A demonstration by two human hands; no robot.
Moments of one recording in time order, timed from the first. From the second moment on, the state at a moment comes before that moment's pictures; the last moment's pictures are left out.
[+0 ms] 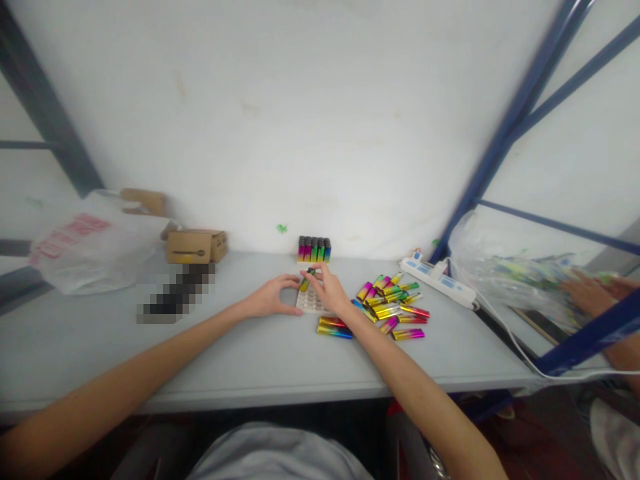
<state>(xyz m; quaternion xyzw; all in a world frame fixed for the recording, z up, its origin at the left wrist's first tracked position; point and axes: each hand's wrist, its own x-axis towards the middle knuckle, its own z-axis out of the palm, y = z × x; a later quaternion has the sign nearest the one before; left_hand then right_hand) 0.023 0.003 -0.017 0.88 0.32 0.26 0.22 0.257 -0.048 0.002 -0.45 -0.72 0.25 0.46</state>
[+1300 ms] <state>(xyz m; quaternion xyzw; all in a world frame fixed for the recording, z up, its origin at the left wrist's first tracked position) 0.019 0.005 -0.014 0.90 0.29 0.24 0.21 0.329 -0.051 0.035 -0.71 -0.70 0.04 0.10</state>
